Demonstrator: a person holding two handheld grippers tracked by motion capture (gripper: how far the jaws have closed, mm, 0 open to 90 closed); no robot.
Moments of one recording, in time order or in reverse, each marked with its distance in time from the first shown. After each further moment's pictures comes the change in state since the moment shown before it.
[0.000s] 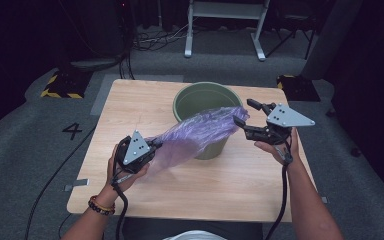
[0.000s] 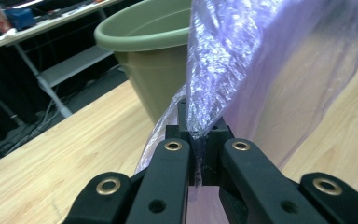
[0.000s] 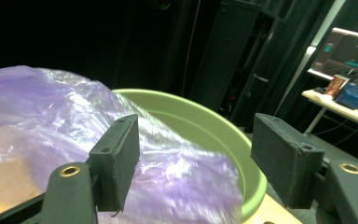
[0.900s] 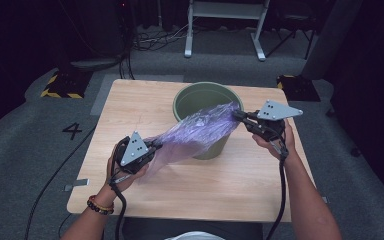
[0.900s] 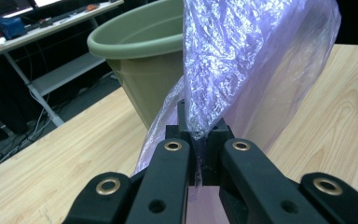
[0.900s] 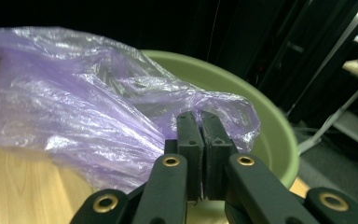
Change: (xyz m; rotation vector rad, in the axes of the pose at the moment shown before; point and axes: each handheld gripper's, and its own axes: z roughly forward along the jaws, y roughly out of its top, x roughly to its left) left arm 0.001 0.001 -0.004 -0.036 -0.040 0.022; right arm -0.007 -0.004 0.020 0.137 0.114 -0.005
